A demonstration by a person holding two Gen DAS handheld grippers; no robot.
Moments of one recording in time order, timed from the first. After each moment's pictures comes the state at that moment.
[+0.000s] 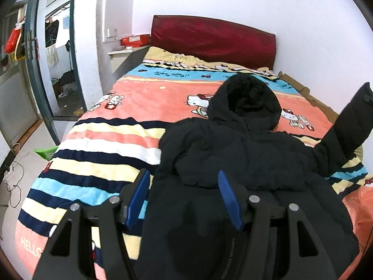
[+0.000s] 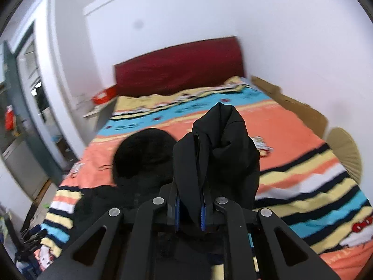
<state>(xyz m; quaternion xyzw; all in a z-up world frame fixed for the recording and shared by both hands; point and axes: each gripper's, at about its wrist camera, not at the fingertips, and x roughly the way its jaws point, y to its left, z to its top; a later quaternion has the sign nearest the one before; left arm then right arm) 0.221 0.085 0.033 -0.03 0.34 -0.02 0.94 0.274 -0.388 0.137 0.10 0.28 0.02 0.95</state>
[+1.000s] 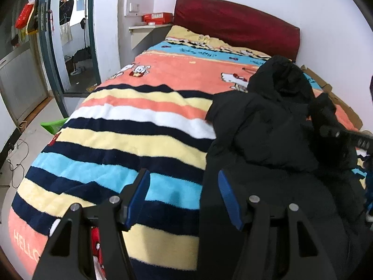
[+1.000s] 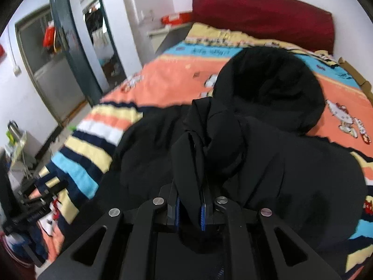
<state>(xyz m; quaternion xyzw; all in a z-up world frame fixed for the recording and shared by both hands) 0.247 0.167 -0.051 -0.06 0.39 0.03 0.92 0.338 -0.098 -0.041 -0.01 0.44 0.18 0.88</state>
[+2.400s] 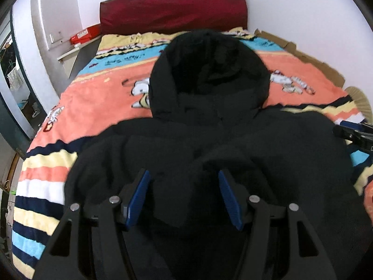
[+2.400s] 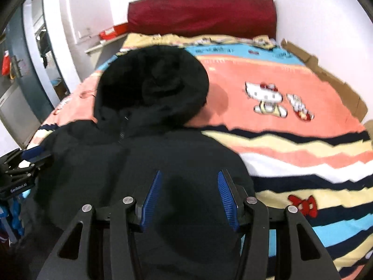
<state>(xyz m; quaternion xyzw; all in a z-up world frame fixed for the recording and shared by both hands) 0.399 -0.055 -0.057 0.07 0.42 -0.09 0.90 0.377 -0.348 -0.063 0.03 0.44 0.04 0.90</state>
